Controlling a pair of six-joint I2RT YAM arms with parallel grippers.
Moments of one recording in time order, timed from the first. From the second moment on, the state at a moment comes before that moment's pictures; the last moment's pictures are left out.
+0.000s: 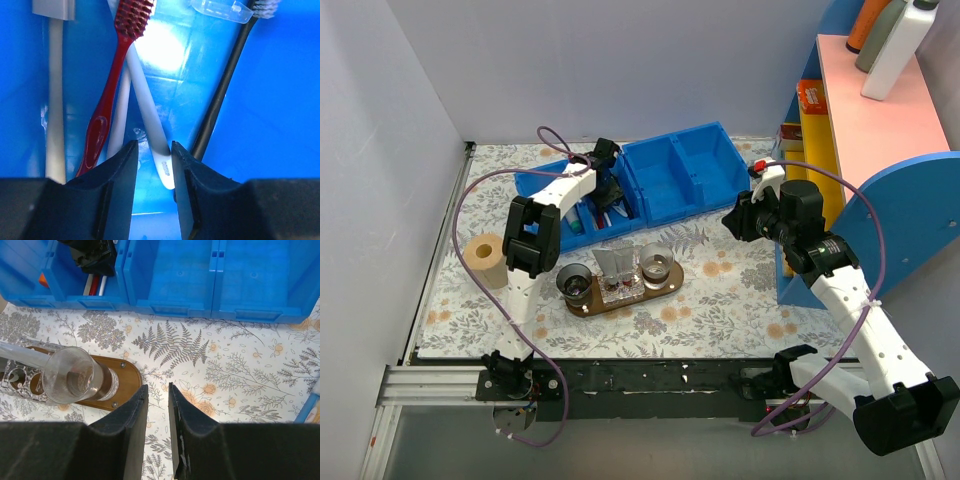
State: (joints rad) left arm -0.38 2.34 1.97 -0.76 -0.17 -0.96; right arm 0.33 0.99 0.98 -0.44 -0.26 0.10
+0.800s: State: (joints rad) left arm -0.36 2.26 1.84 -0.66 -0.20 -0.84; right arm 0.33 0.98 0.96 -0.43 -0.27 0.09
